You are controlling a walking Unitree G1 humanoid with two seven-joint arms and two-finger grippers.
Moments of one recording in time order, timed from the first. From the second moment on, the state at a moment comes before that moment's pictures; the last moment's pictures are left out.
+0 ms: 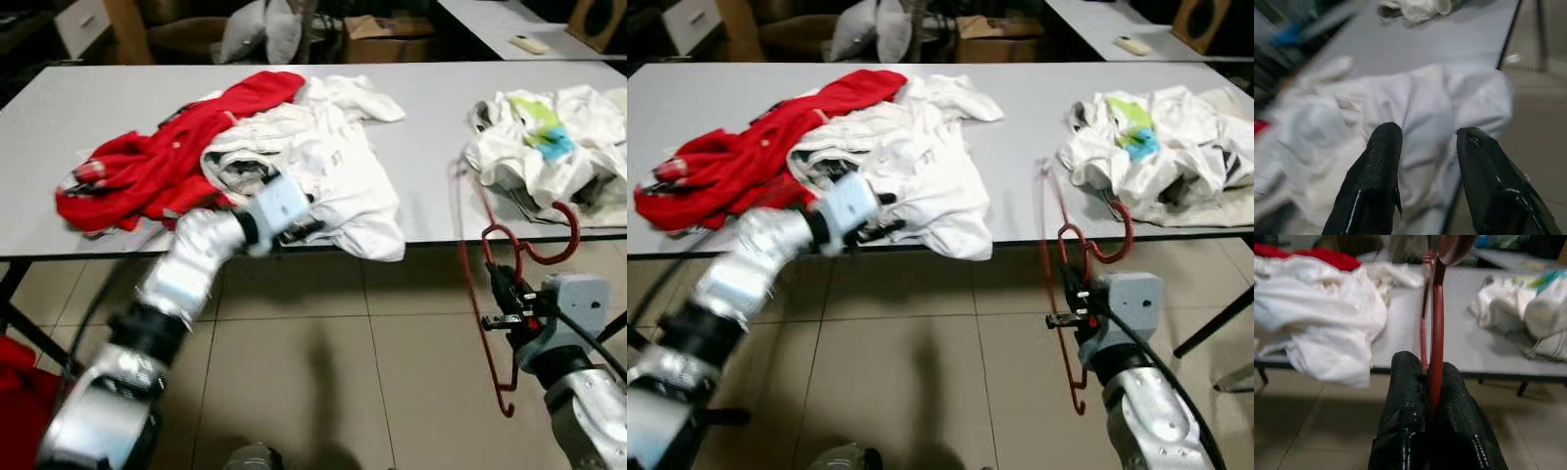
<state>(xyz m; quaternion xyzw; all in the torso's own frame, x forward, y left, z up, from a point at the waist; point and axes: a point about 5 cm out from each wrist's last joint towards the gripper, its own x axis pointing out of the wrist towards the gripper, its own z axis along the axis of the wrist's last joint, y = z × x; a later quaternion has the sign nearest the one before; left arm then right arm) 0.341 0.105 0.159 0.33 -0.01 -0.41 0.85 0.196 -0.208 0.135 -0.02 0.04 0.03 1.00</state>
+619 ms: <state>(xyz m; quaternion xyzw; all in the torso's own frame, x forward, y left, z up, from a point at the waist) 0.337 0.067 0.115 0.41 -0.08 -0.32 0.85 0.179 -0.192 0.083 -0.04 0.13 0.01 0.99</state>
